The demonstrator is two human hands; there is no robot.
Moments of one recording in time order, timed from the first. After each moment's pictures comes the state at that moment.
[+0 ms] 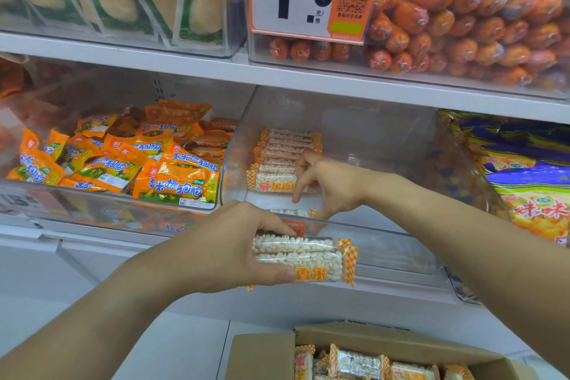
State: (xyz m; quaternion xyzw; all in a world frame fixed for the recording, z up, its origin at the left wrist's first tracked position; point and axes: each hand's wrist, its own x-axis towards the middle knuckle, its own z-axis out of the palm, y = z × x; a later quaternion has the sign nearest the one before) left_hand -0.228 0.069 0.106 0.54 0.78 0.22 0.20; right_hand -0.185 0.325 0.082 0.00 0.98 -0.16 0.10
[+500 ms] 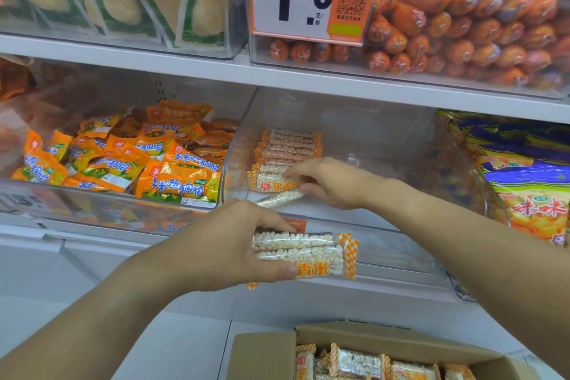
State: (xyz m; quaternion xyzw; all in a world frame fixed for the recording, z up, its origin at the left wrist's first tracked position) left_hand -0.227 0.068 0.108 0.54 0.78 0.25 0.21; right_hand -0.182 0.327 0.075 -0.02 0.99 -0.12 0.03
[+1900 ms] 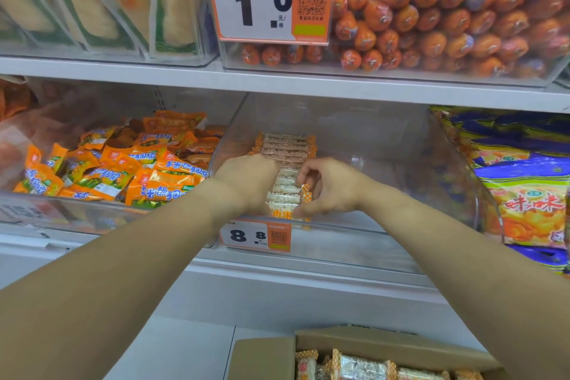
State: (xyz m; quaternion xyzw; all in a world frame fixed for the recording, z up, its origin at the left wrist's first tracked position) left_hand -0.270 0.169 0.108 0.50 0.87 -0.06 0.05; right_hand -0.170 0.337 0.063 0.11 0.93 -0.35 -0.02
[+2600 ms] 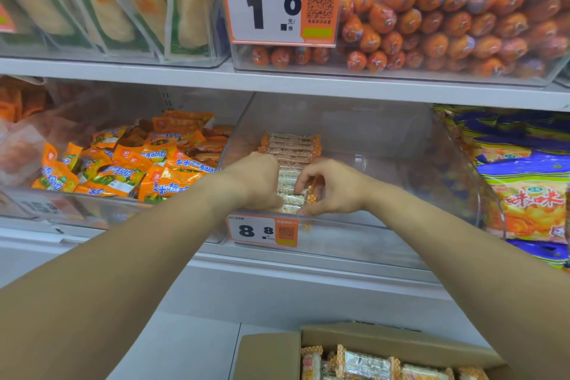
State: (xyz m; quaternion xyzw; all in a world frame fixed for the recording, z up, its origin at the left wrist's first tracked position) left_hand -0.265 0.162 0.116 0.44 0.89 0.04 0.14; right_hand -0.166 0.330 0.065 0.04 0.95 -0.32 -0.02
